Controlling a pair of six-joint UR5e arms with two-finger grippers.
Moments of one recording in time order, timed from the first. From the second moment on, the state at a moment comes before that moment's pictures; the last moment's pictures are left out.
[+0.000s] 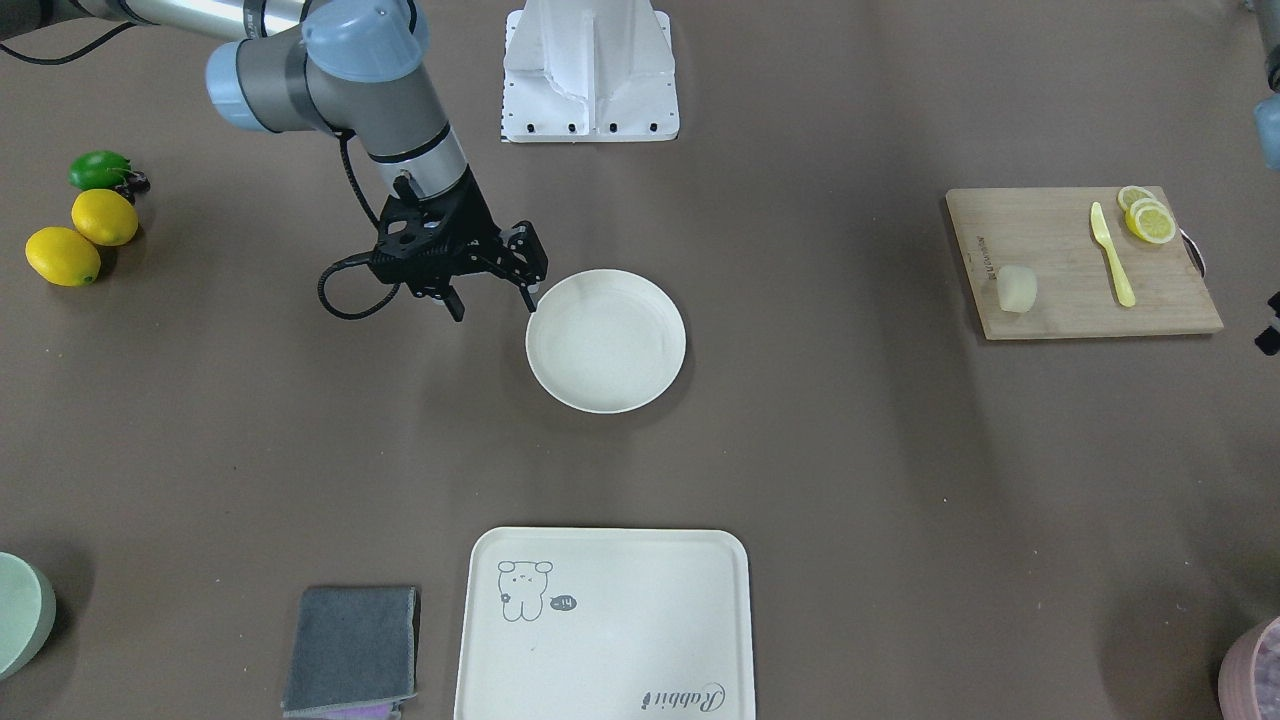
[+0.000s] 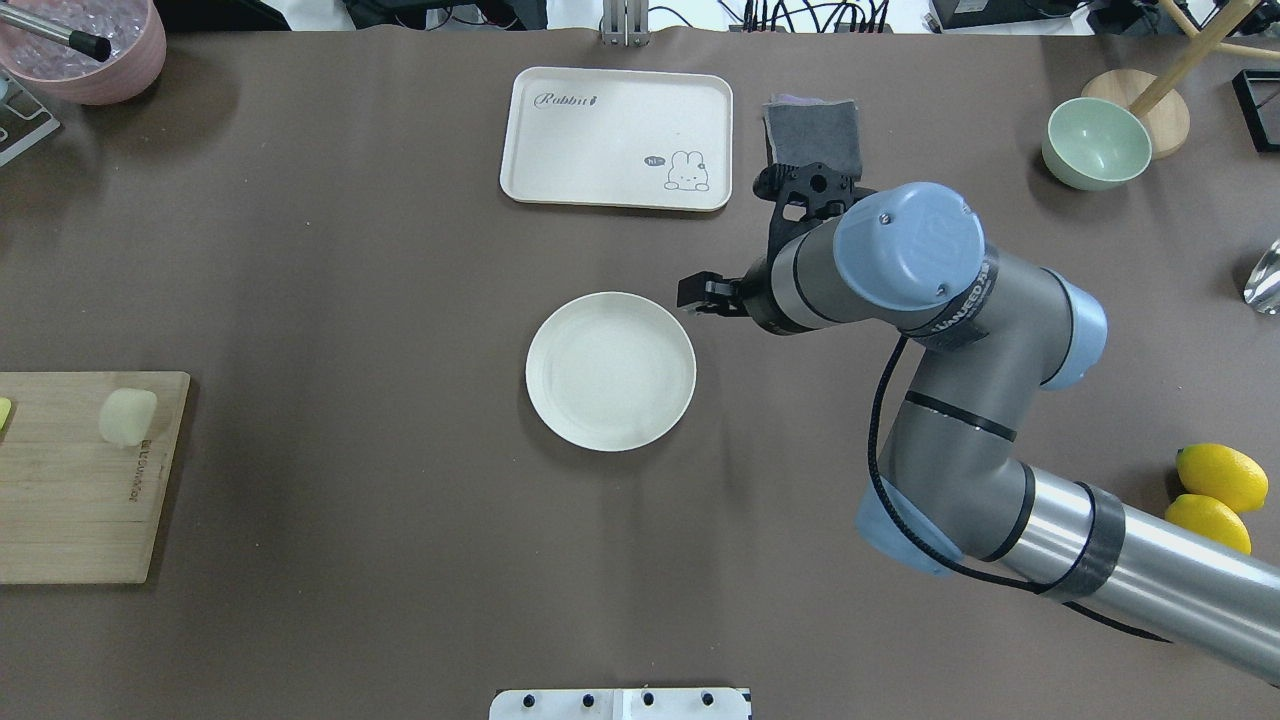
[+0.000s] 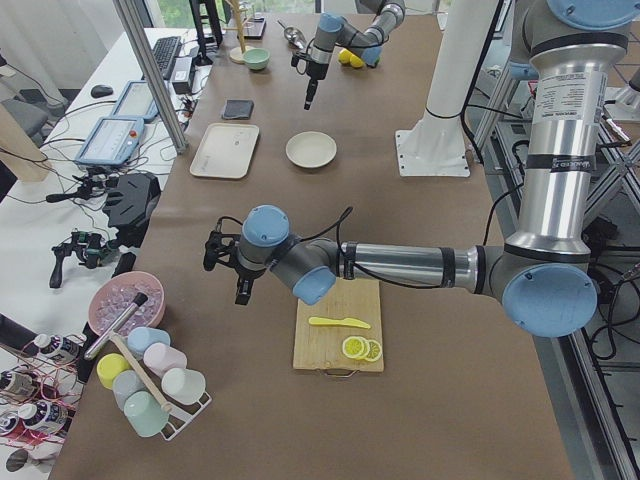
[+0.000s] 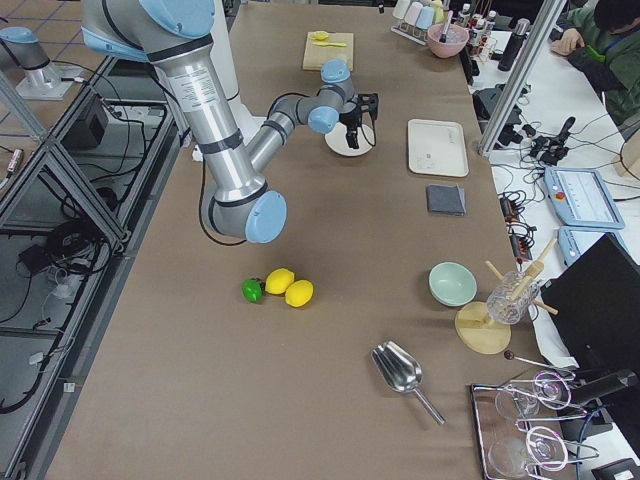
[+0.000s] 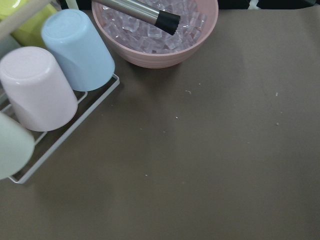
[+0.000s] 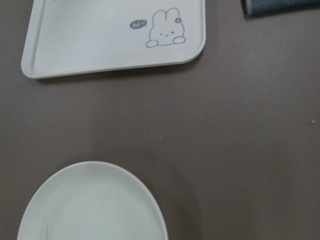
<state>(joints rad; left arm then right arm) -1.35 -1.60 -1.56 -2.32 -2.31 -0.69 0.62 -1.06 1.81 -1.31 1.81 1.29</state>
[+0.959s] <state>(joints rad) -0.90 -1.45 -1.75 -2.39 -2.00 -0.96 0.85 -1.20 1.88 -1.30 2.06 1.12</state>
